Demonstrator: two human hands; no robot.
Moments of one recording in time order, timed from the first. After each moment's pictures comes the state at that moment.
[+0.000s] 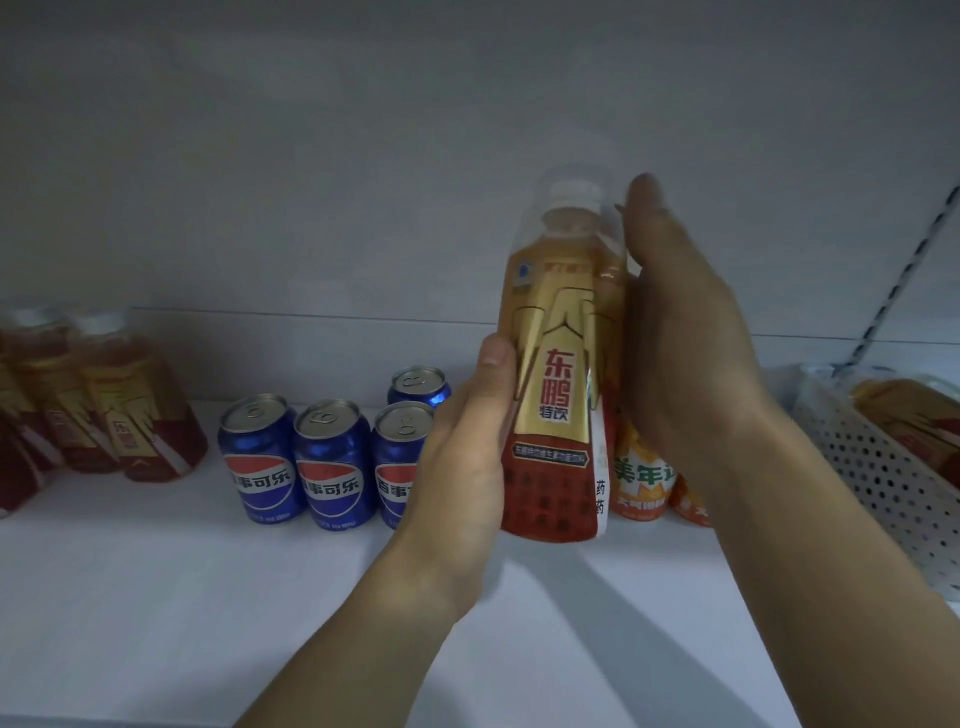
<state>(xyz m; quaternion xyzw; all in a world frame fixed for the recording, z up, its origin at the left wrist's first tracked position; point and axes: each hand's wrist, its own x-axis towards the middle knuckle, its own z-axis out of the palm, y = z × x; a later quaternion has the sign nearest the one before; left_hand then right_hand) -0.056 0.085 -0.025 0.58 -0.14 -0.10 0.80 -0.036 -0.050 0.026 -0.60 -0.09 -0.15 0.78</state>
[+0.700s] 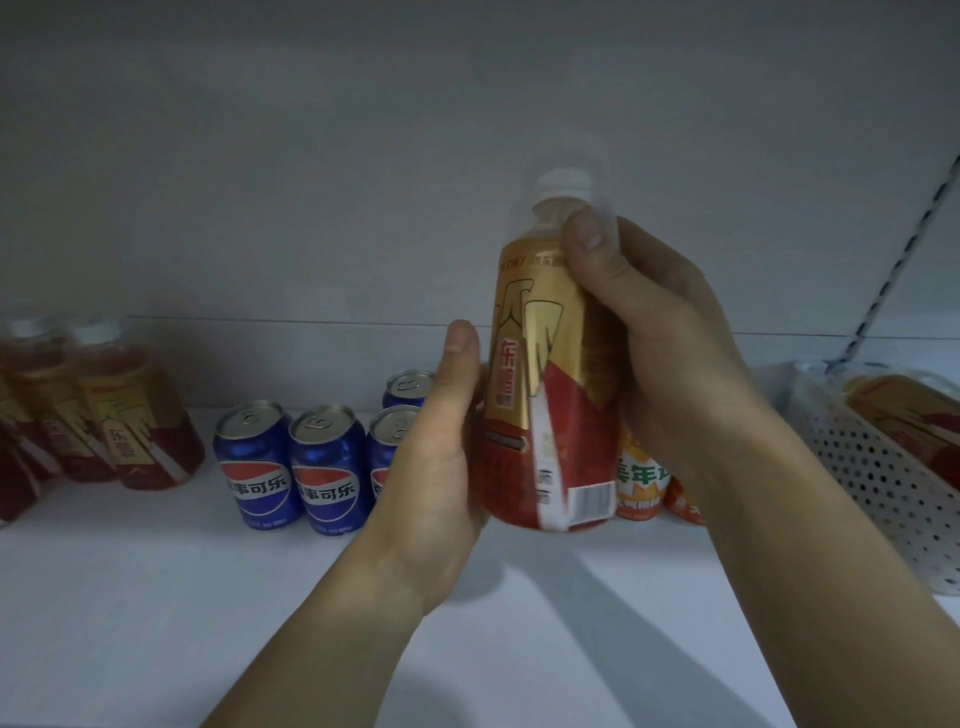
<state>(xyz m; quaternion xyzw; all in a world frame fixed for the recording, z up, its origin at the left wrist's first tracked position) -0.054 0.092 -0.019 0.56 -0.17 -0.15 0.80 -0.041 -0.053 0.028 -0.65 -0.10 -0.18 0.73</state>
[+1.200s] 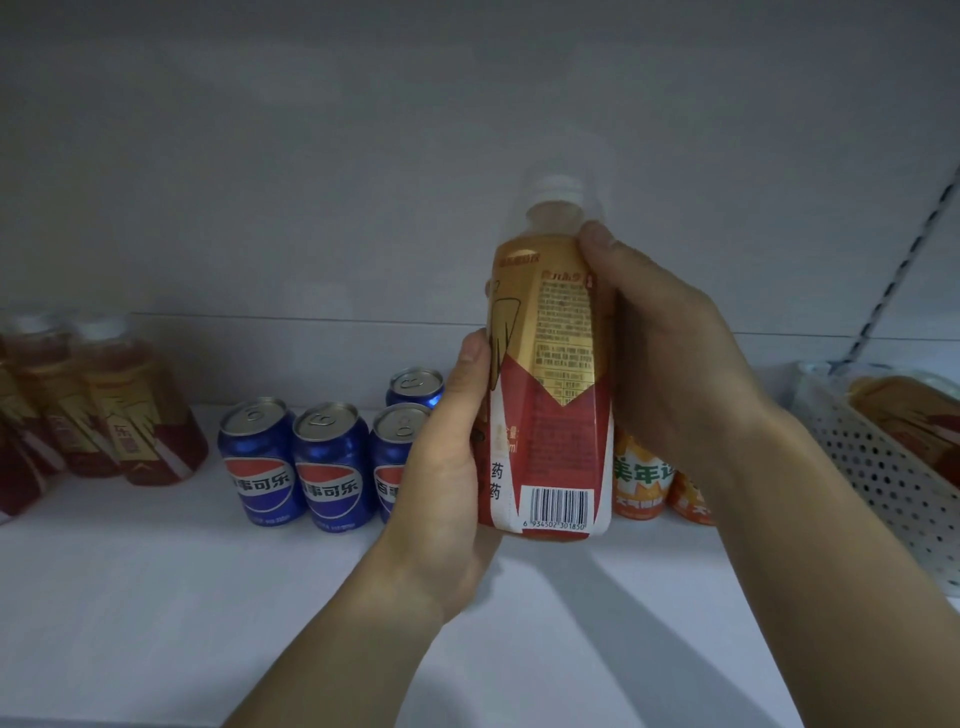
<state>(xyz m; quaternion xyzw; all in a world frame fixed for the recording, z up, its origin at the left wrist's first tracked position) -0.057 0.089 -0.024 0.56 -0.16 -0.12 0.81 -0.041 -0.054 0.028 -0.63 -0.13 -0.11 0.76</state>
